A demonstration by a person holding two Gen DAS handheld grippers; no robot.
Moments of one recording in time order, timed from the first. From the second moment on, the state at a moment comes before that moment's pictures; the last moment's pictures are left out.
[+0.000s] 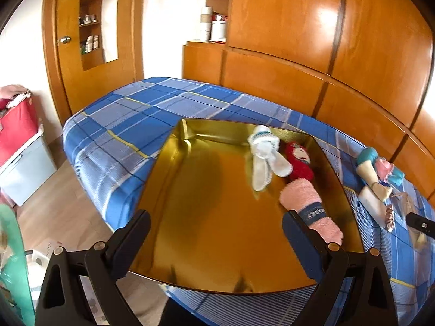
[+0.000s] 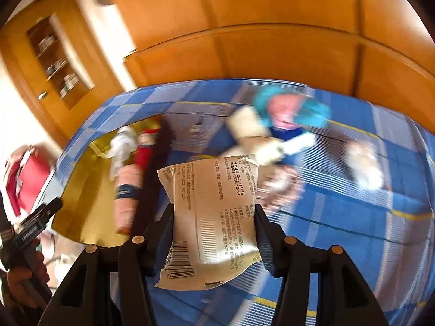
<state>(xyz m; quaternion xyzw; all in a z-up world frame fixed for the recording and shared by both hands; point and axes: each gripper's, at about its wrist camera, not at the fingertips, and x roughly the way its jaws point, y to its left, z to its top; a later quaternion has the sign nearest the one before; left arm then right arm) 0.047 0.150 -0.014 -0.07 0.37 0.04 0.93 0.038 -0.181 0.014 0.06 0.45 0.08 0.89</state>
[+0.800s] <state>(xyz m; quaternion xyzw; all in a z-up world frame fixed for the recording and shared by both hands) 0.045 0.192 -0.020 -0.09 0.37 0.09 0.92 0.086 0.035 -0.066 -0.13 0.49 0.22 0.83</state>
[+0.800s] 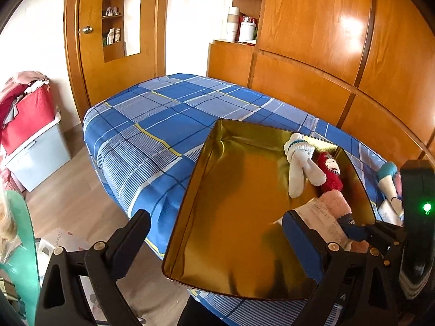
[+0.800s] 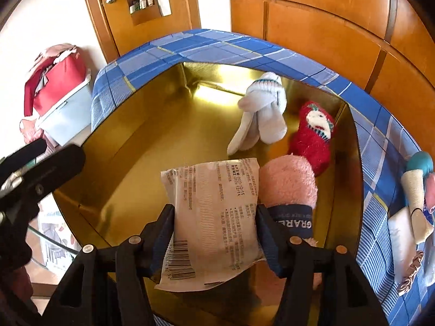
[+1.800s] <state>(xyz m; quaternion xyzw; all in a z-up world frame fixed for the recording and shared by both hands) 0.041 0.154 -0.012 -0.04 0.37 0.07 0.93 0.061 -0.063 -0.002 -0.05 0.41 0.16 0.90</state>
